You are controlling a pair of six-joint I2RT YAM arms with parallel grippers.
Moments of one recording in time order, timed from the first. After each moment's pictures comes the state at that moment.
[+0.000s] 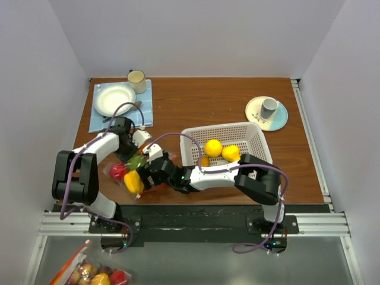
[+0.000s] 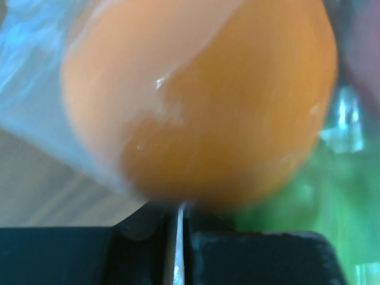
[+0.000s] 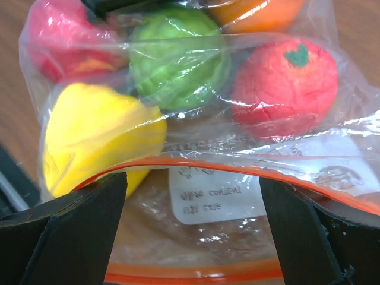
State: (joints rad) left arm -0.11 1.56 0.85 -0.58 -0.04 0.68; right arm 1.26 1.95 1.20 0.17 0.35 0.42
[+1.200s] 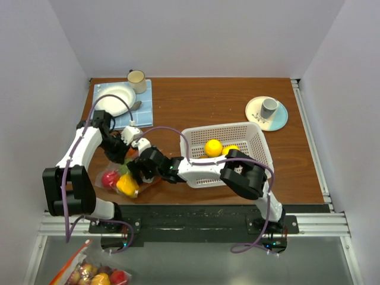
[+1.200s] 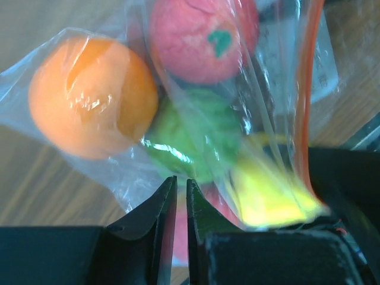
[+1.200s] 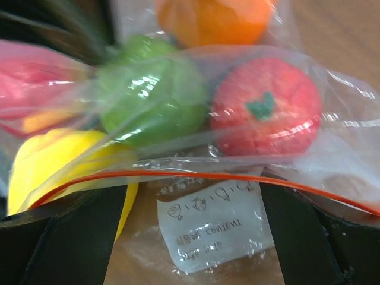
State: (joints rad) left arm 0.08 1.43 1.03 -1.07 0.35 0.90; right arm 1.20 2.12 1.45 0.06 0.19 0.40
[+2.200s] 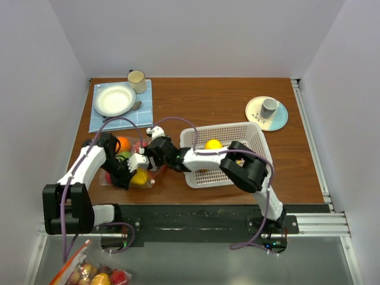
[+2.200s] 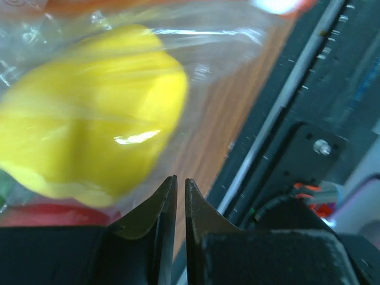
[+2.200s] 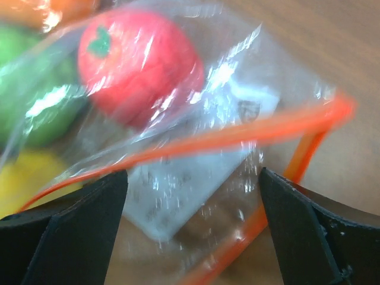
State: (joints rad) left arm 0.04 1.27 0.75 -1.18 0.44 1.15; right arm 1.08 2.14 1.41 0.07 0.26 0.43
